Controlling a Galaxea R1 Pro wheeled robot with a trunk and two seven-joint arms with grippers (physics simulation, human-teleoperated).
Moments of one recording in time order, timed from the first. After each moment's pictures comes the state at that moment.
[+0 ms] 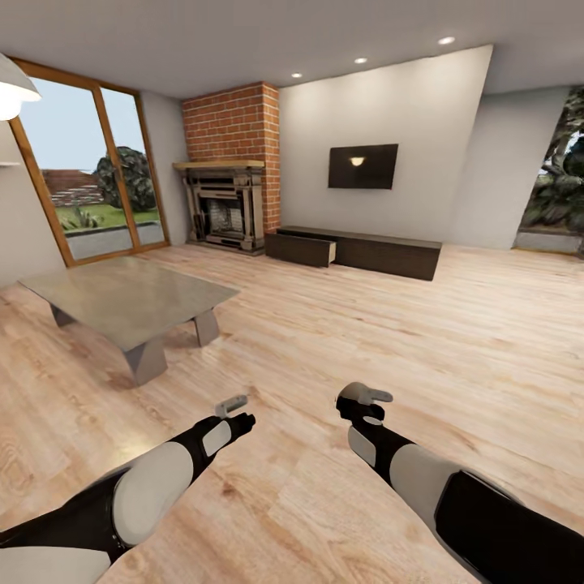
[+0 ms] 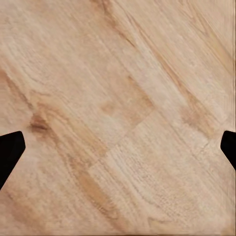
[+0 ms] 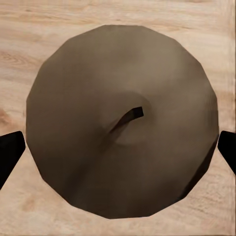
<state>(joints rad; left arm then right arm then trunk) -0.98 -0.13 0.43 -0.02 0.02 0.13 0.14 -0.97 0.12 0.95 -0.07 -1.09 -0.18 -0.32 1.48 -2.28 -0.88</state>
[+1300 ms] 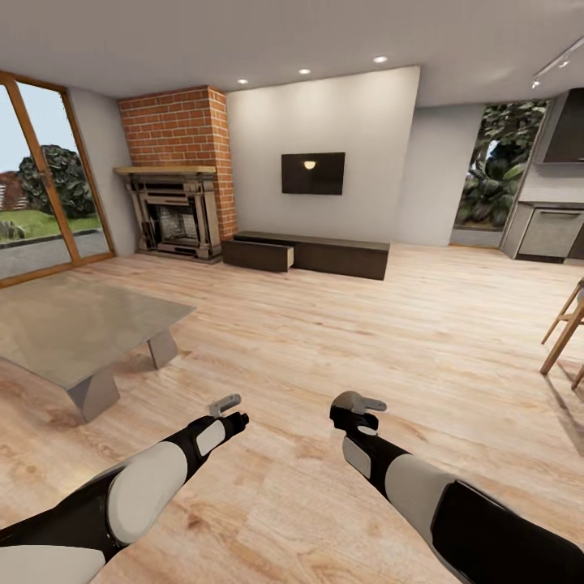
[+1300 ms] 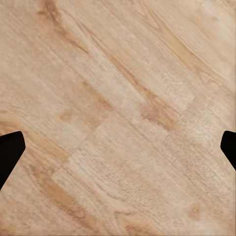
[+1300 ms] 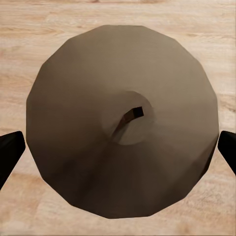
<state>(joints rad) -0.98 -0.11 0.43 -0.02 0.02 0.13 0.14 -0.93 0.15 0.95 -0.08 -1.09 -0.18 -0.31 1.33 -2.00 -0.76</state>
